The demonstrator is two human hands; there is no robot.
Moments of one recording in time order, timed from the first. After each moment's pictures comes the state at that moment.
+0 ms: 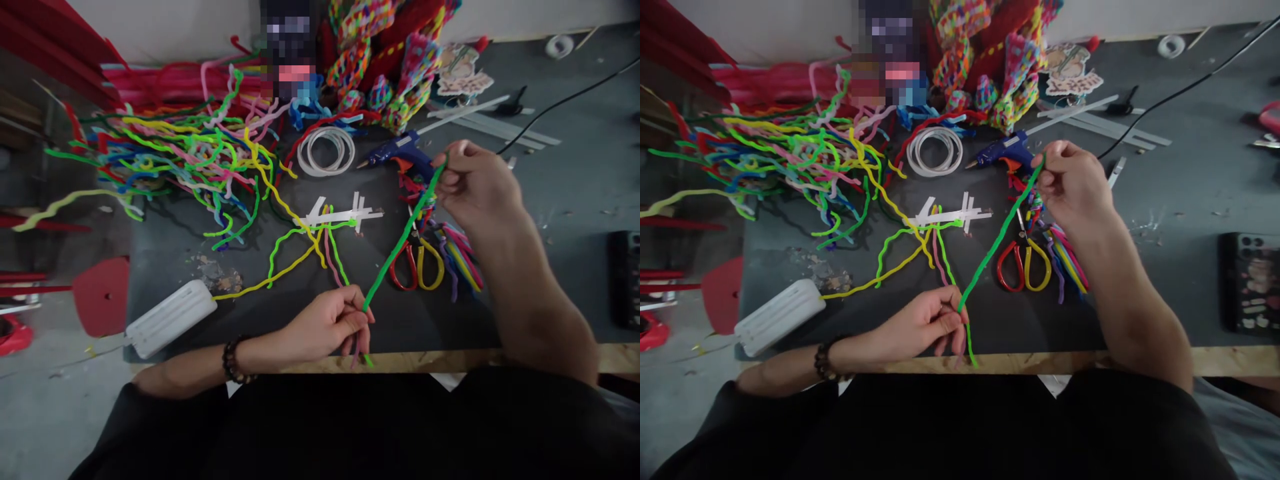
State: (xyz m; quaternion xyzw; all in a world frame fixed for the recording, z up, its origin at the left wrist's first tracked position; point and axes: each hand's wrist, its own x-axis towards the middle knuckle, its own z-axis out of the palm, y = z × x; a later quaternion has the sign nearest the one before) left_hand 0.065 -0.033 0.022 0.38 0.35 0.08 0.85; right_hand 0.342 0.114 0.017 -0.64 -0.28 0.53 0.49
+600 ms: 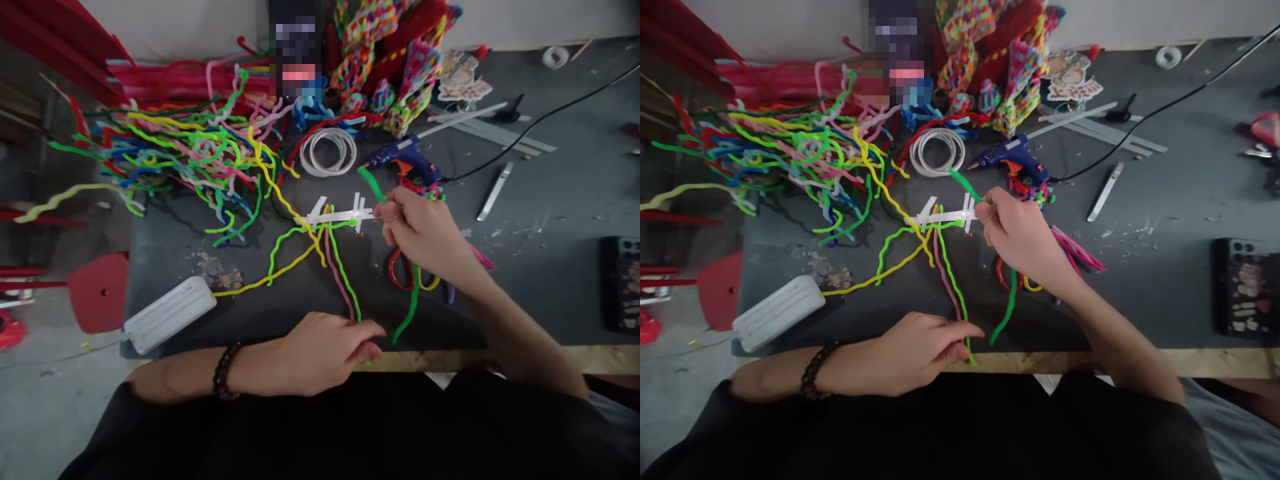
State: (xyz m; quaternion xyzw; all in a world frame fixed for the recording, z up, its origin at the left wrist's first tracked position) left_hand 0.059 -0.040 0.046 0.76 0.31 -0.04 0.57; right_hand 0.288 0.054 0.035 -0.62 -0.69 0.32 0.18
